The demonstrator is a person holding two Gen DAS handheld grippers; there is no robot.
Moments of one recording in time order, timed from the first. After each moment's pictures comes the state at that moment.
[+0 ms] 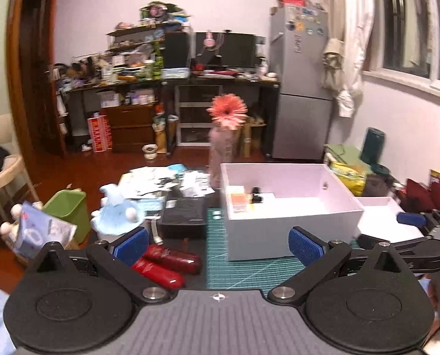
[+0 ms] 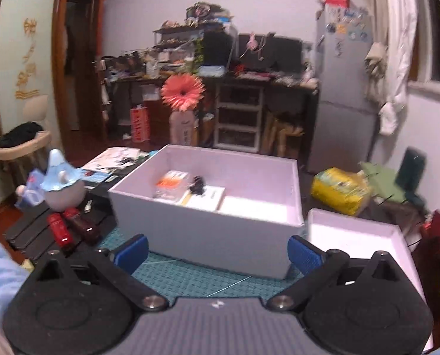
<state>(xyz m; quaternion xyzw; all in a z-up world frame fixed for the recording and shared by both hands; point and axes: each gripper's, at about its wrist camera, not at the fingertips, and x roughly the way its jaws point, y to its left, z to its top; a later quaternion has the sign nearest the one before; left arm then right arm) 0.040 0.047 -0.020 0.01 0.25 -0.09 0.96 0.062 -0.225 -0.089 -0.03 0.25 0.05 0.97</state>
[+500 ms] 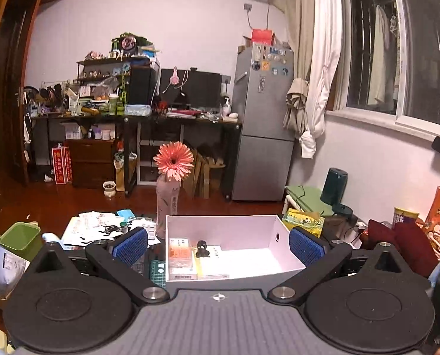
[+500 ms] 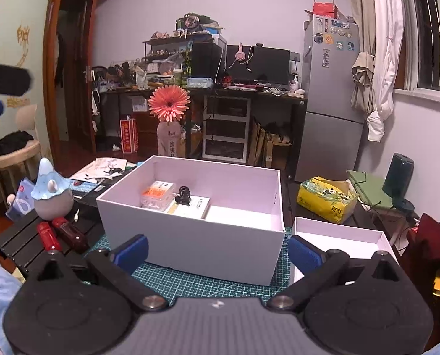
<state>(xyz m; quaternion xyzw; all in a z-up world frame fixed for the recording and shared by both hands) 0.073 -0.003 -0.003 -0.03 0.18 -0.16 0.97 0.059 -0.238 -0.092 -0.02 0.24 0.04 0.97</state>
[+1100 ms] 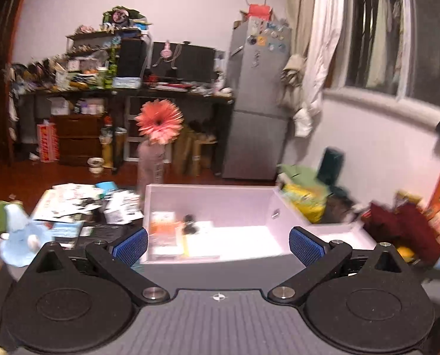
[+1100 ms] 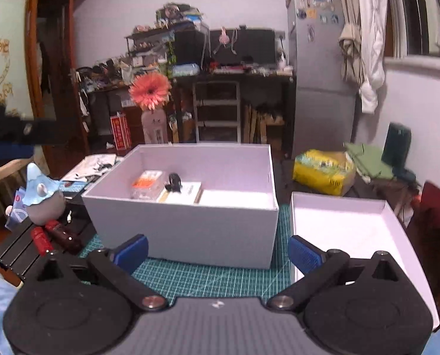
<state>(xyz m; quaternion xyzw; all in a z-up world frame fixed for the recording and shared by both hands) 0.118 -0.022 -0.062 -0.02 0.22 -0.17 0.96 0.076 -0.256 -0.111 0.03 0.28 0.02 0.96</state>
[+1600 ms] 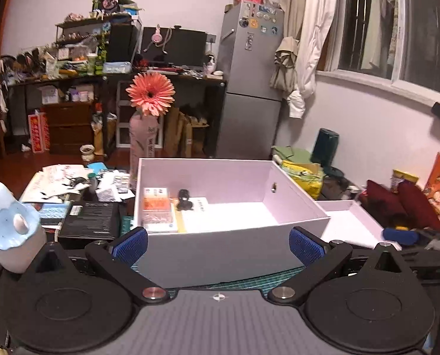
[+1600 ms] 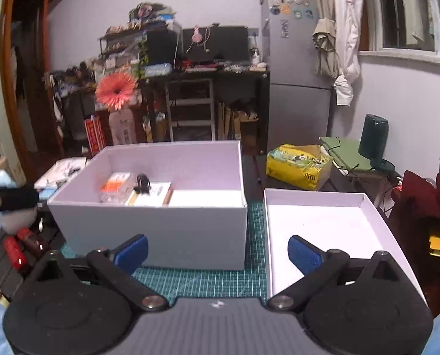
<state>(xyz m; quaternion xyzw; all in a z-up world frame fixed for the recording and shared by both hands) 0.127 -0.021 -0.093 -0.01 0.24 -0.19 0.95 0.083 -0.273 -0.121 0.05 0.26 -0.03 0.96</state>
